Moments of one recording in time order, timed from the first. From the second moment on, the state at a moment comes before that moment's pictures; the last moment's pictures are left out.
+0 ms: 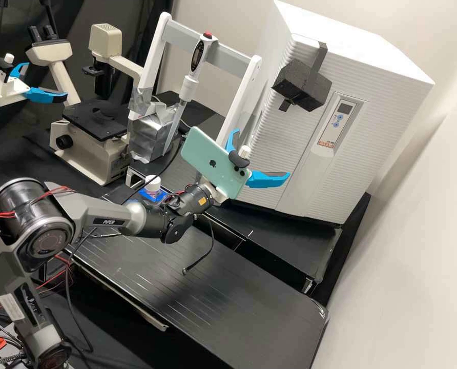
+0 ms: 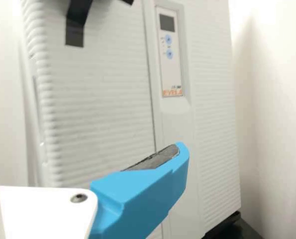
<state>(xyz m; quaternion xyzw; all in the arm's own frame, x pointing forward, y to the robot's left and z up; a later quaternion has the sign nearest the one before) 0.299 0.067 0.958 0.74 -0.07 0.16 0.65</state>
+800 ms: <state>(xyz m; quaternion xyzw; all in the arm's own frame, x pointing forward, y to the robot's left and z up) 0.336 0.088 0.974 0.72 -0.09 0.15 0.67</state>
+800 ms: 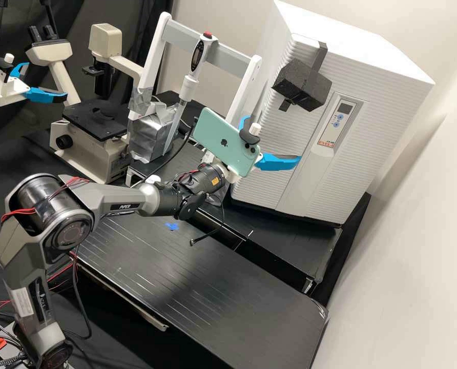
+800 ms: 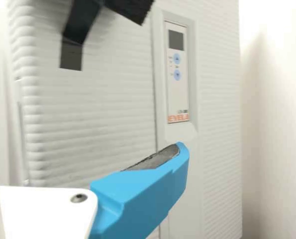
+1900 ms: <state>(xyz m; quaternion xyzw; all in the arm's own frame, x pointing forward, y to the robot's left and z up) 0.339 0.085 0.972 0.72 -0.09 0.15 0.67</state>
